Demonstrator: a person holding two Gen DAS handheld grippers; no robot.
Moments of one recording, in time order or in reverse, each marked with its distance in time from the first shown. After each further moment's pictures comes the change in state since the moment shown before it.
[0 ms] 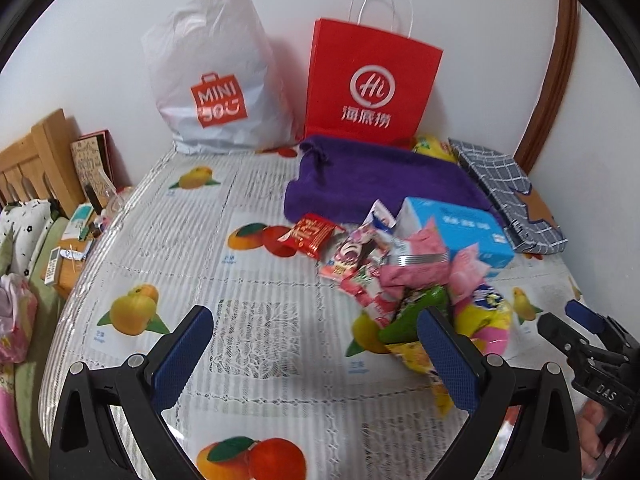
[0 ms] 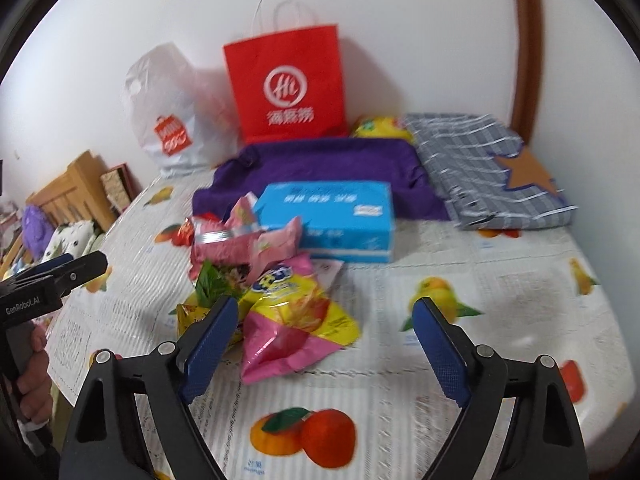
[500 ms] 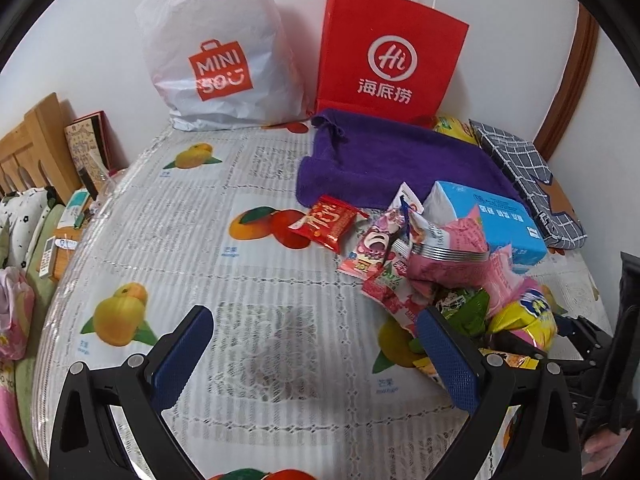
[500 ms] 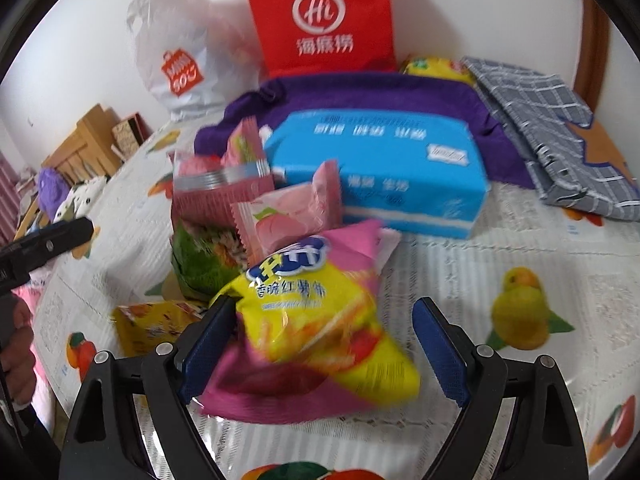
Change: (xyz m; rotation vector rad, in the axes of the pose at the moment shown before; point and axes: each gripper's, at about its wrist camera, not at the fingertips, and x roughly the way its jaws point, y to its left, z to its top) left arm 0.044 0.007 0.009 -0.009 0.078 0.011; right arm 0.089 0.010 -0.004 -0.069 0.170 0.081
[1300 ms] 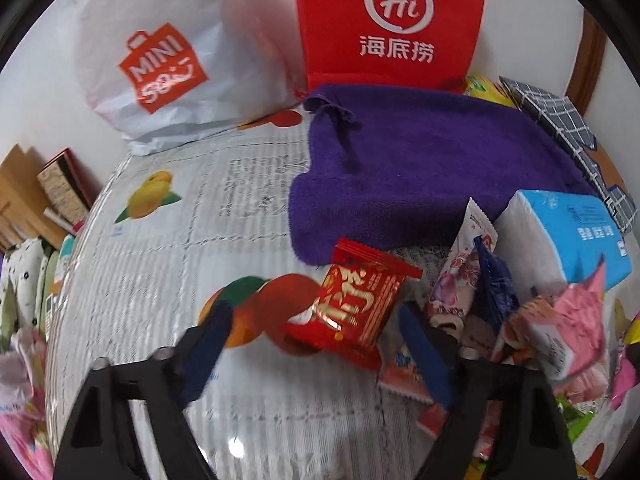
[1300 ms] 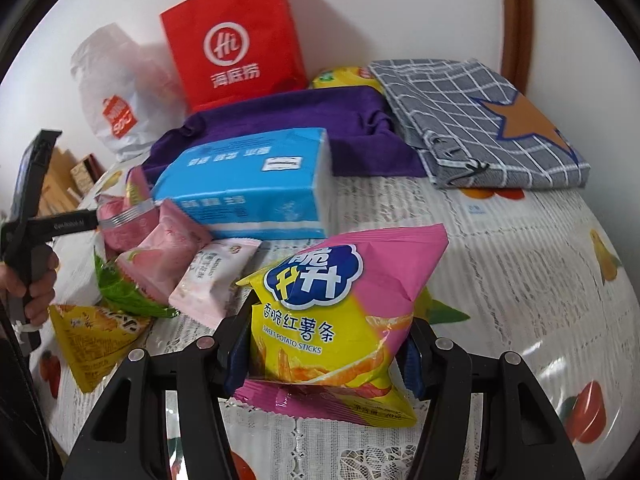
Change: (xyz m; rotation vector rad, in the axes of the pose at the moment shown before) left arm 0.110 -0.011 0.063 0.154 0.087 0.094; right arm -0.035 -0.083 -0.014 0.163 -0.097 -0.112
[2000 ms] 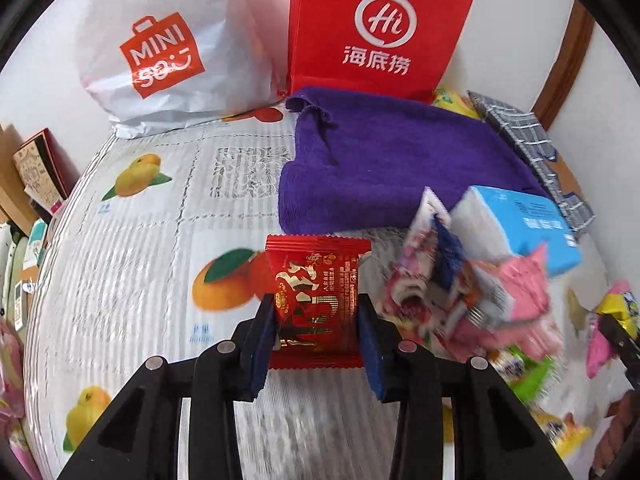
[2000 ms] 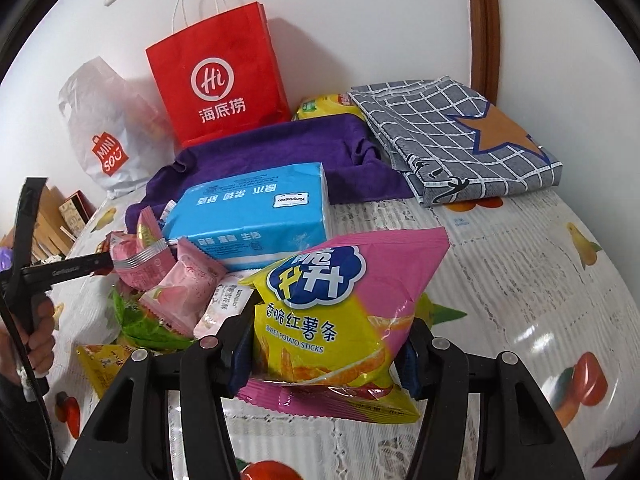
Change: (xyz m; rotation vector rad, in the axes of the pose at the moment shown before) left arm -0.035 0.018 -0.020 -0.047 0.000 -0.178; right arm -0.029 0.024 0.001 0.057 -0.077 -0.074
